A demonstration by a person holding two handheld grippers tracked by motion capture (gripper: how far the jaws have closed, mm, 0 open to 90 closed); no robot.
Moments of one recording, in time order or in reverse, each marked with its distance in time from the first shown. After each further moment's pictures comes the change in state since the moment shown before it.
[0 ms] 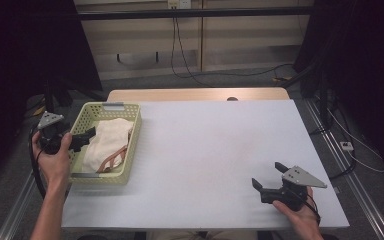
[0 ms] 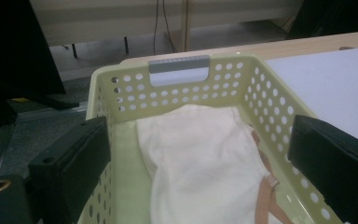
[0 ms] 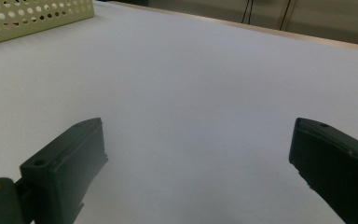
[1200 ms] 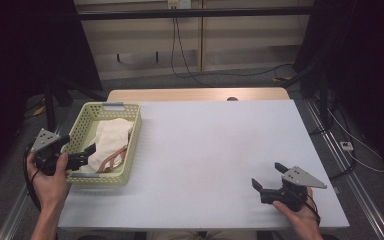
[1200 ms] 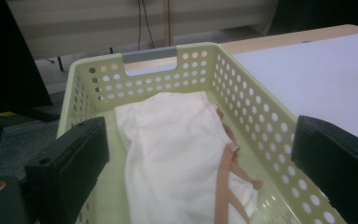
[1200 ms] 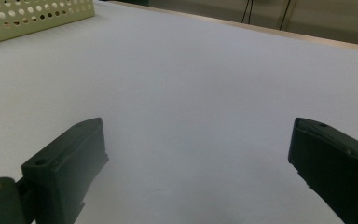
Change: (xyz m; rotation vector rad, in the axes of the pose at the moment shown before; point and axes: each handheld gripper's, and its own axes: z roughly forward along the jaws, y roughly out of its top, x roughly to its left) left arm -0.026 -0.029 -0.038 -0.059 -0.065 0.049; right arm 0.001 0.000 -0.001 0.000 0.000 -0.005
